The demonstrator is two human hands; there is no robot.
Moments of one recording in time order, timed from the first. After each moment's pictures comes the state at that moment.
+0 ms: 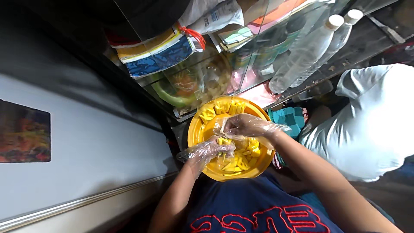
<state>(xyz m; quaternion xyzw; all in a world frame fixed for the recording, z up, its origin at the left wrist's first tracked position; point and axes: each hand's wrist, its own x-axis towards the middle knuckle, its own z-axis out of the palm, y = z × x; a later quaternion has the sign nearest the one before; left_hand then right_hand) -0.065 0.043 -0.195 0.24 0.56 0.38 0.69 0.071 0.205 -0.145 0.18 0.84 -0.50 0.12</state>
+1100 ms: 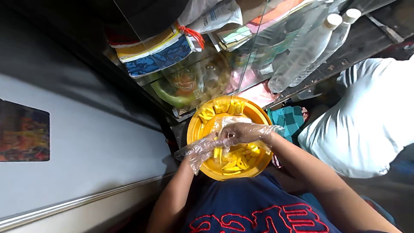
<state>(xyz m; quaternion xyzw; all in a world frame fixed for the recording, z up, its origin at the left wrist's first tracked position) -0.073 0.037 -0.205 0.24 0.57 0.42 0.67 0.076 0.194 -0.160 0.11 0.83 -0.53 0.16</state>
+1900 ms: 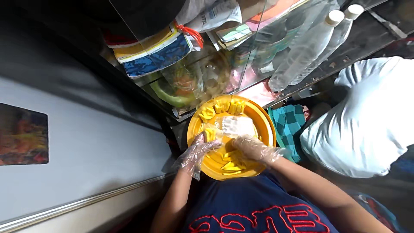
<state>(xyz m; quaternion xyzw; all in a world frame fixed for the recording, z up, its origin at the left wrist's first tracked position) -0.074 0.024 -0.207 0.19 0.65 0.48 0.56 0.103 0.152 -0.210 0.23 0.88 -0.32 0.26</state>
